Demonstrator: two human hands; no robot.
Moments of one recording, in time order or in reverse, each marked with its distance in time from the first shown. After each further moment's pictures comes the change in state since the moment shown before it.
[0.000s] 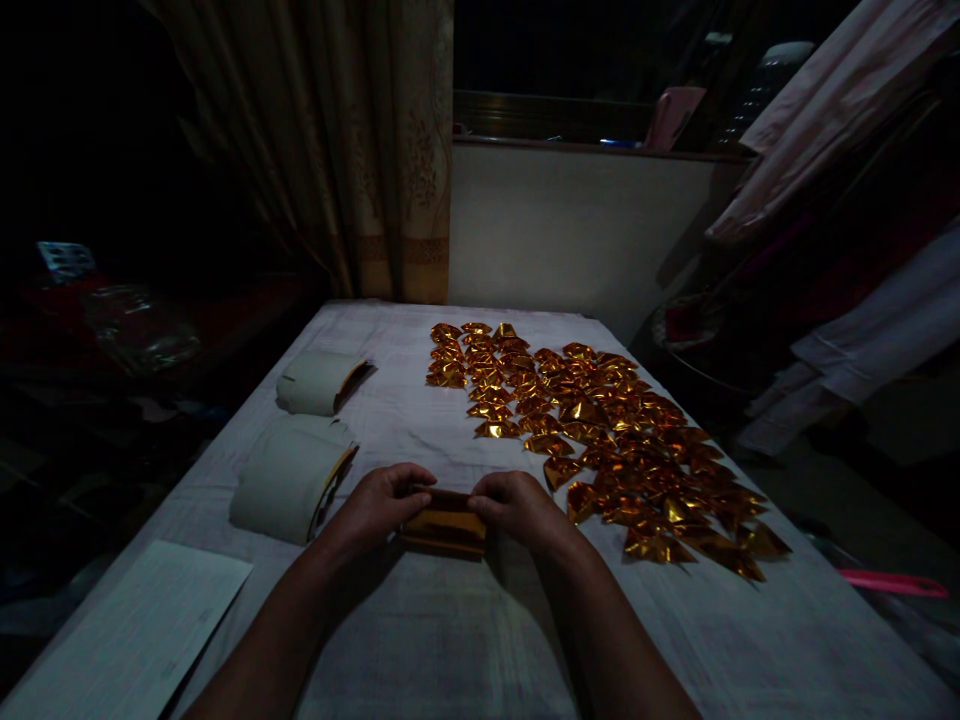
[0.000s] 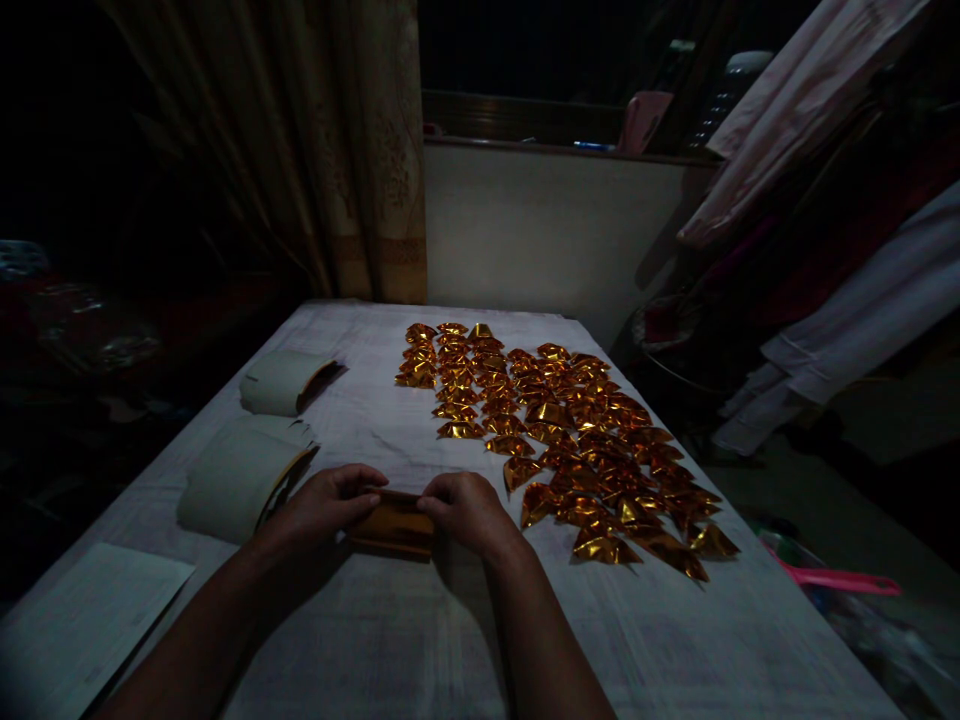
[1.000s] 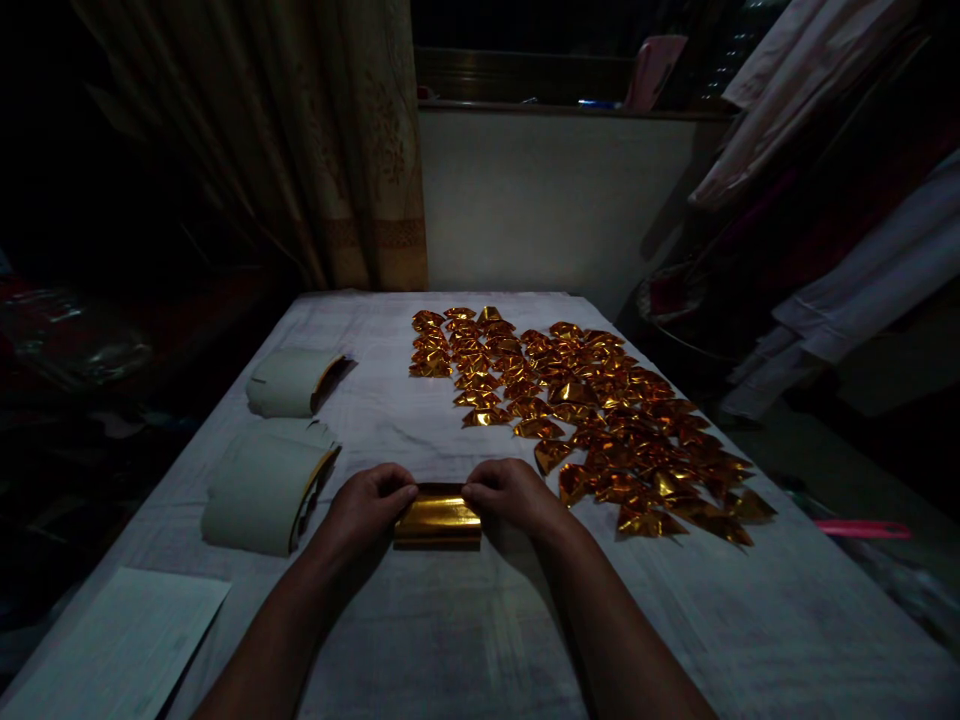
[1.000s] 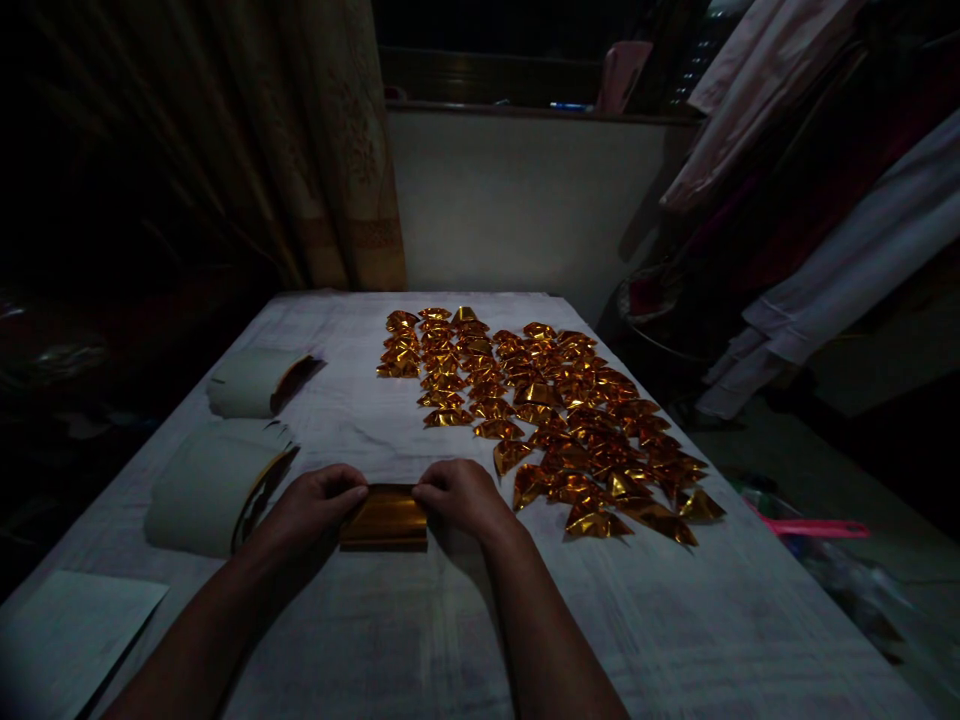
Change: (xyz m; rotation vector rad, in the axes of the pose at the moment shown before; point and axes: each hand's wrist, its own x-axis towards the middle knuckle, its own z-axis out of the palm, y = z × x) left_hand 0.006 -0.005 0.001 0.277 0.086 0.042; right_hand 0.005 0.018 0.002 0.046 0.021 0.041
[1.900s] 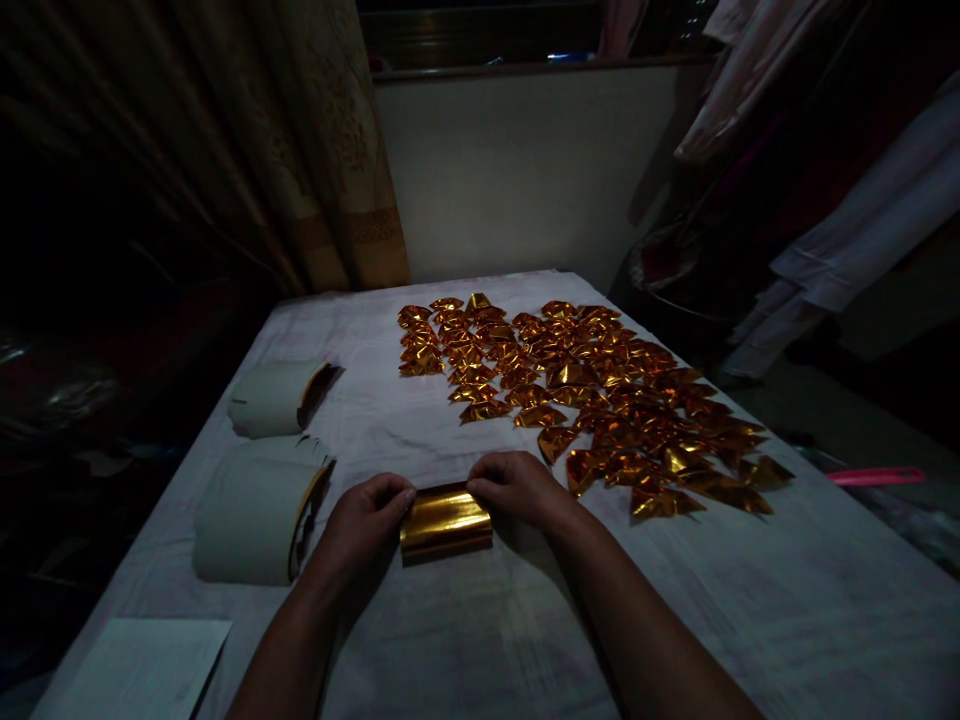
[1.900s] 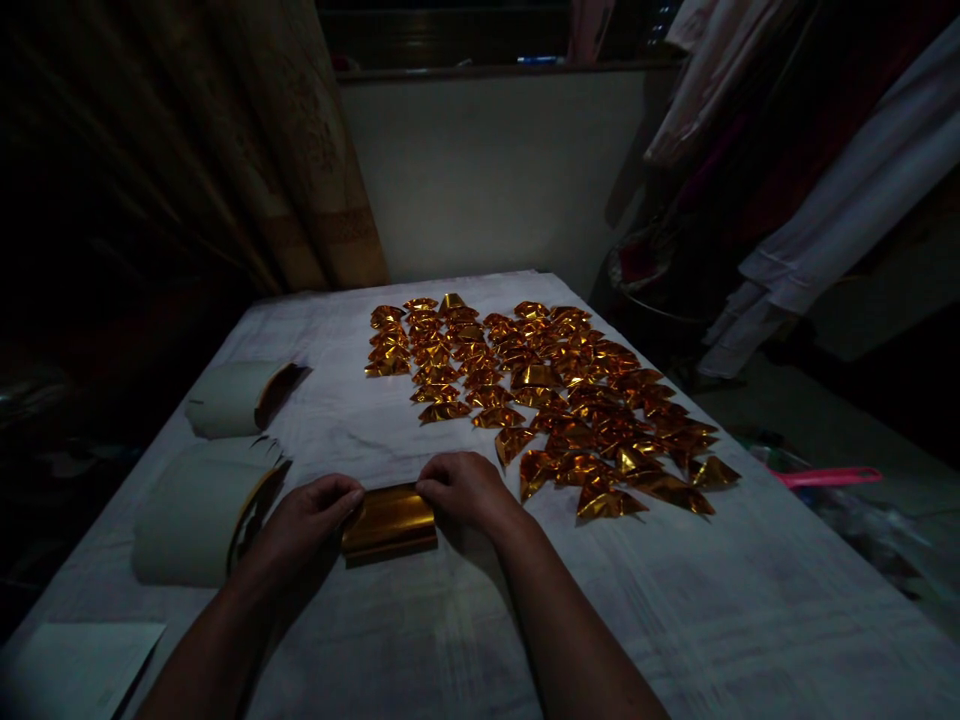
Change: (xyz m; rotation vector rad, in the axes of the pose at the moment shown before) left_hand 0.002 -0.009 -0.005 0.027 -0.007 -0.009; right_hand 0.002 -0.004 -0.002 0.020 0.046 0.045
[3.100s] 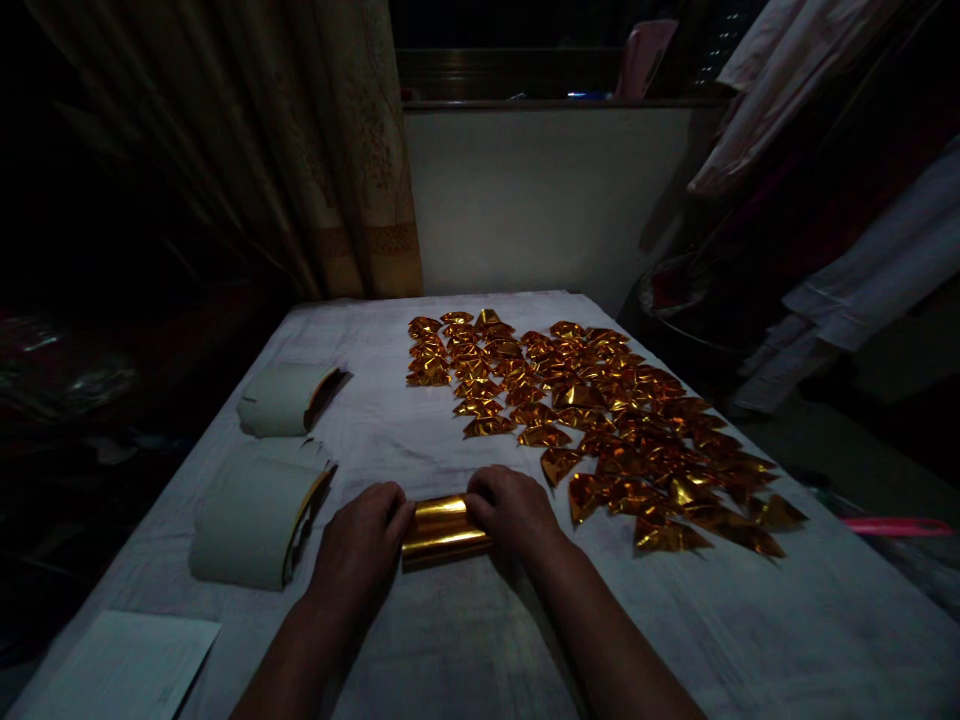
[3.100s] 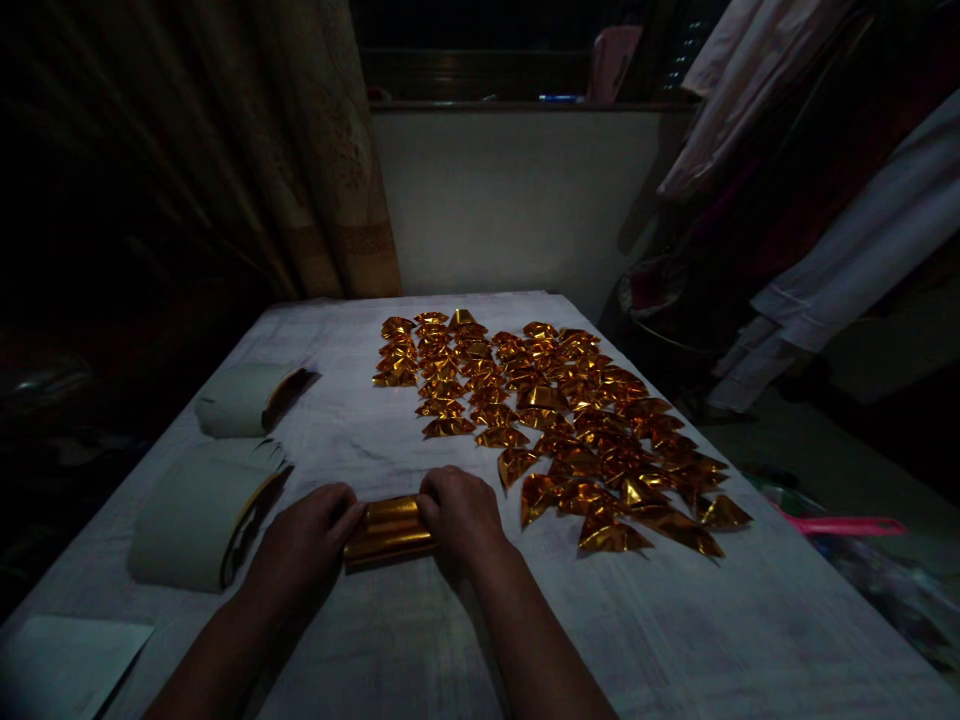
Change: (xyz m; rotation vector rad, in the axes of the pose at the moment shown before) left_hand -0.013 0.020 0.009 0.738 0.087 0.036; right_hand -0.001 -0.009 0.014 -0.307 0.121 0.032
